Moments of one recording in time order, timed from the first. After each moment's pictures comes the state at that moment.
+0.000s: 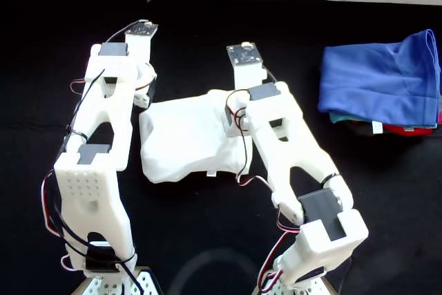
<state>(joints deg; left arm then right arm) -6.5 34.9 -21.7 73.7 -9.4 -23.5 7.6 12.5 60.6 -4.0</state>
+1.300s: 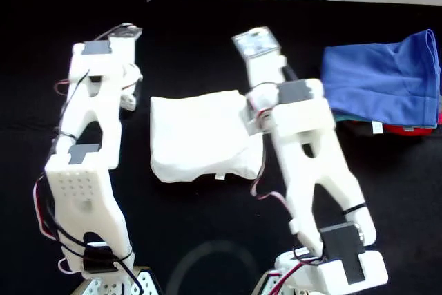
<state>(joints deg) -12.2 34.9 -25.2 82.2 -9.4 -21.7 -7.5 12.5 70.5 11.4</state>
